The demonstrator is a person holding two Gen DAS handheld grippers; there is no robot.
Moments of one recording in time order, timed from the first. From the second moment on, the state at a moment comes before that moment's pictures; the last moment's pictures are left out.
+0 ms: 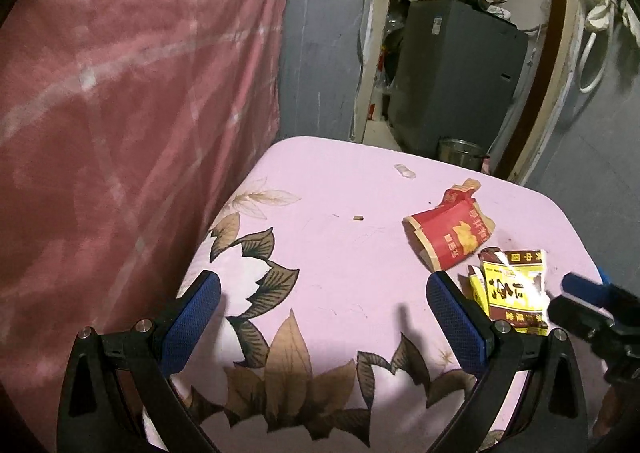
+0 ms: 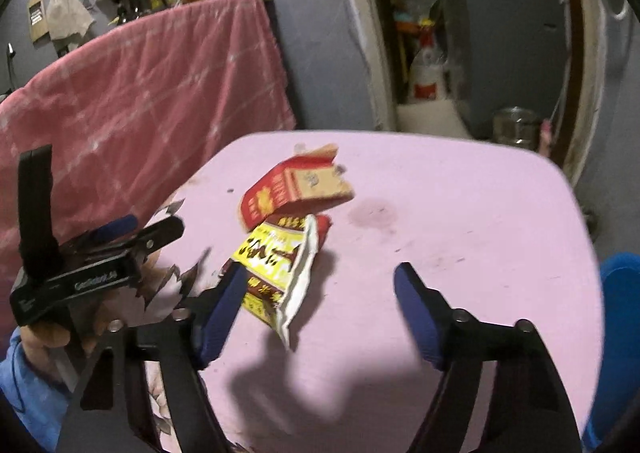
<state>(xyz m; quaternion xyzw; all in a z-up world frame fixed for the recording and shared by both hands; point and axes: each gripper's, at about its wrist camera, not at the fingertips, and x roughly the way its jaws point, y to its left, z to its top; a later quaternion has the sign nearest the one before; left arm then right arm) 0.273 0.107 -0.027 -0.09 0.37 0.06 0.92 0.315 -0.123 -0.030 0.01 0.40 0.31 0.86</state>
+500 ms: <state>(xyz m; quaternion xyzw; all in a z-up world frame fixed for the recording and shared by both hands) 0.282 0.110 -0.023 -0.10 0.37 0.03 0.92 0.325 -0.115 -0.043 0.08 0.44 0.39 0.81</state>
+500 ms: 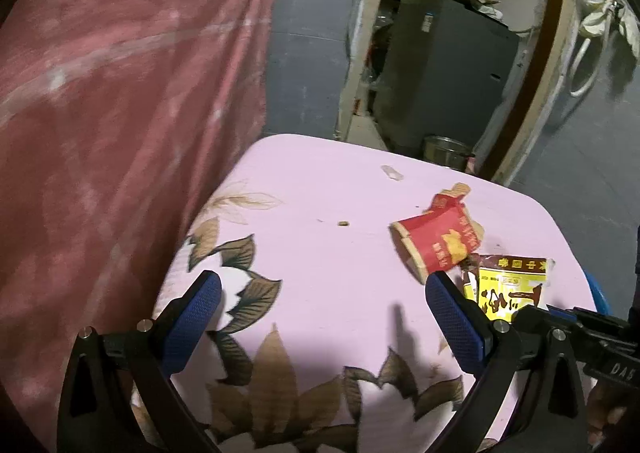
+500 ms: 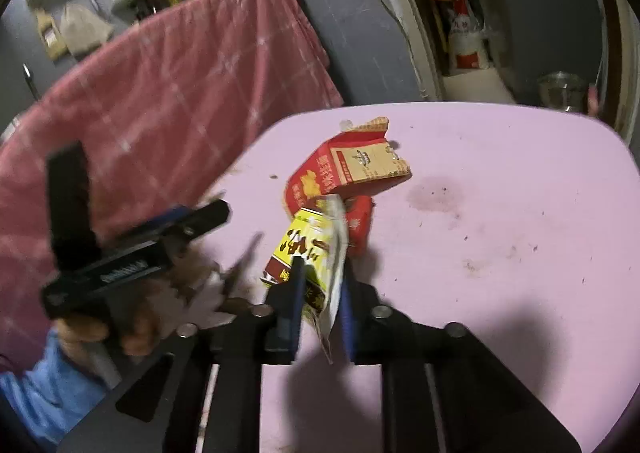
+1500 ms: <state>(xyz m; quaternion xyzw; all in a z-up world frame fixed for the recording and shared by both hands) 0.378 0.020 -0.038 0.01 0.43 -0.07 0.90 0.334 -0.206 -0.019 0.10 0.35 0.27 0.89</state>
